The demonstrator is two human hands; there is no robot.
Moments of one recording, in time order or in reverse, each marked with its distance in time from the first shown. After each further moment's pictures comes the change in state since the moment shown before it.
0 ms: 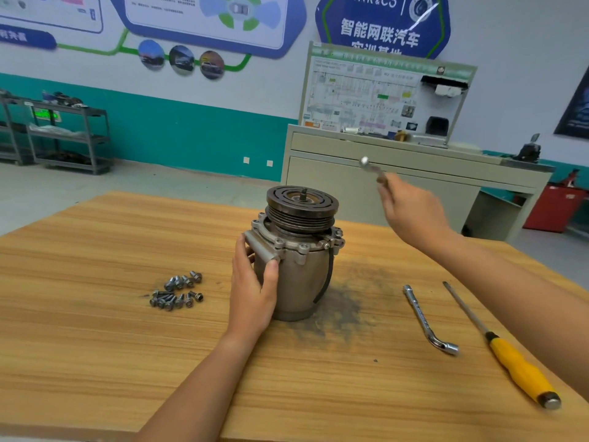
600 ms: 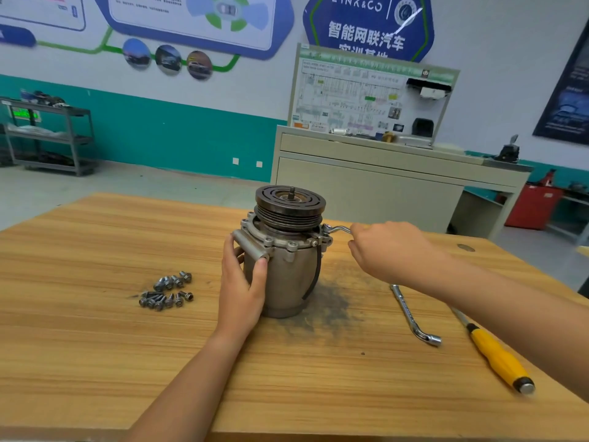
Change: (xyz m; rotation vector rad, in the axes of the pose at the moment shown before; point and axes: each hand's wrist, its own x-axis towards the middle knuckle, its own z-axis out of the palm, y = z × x) left_hand -0.001 -0.003 -0.001 -0.019 0.006 0.017; right_hand -0.038 -0.046 -0.022 -0.476 -0.545 -0.115
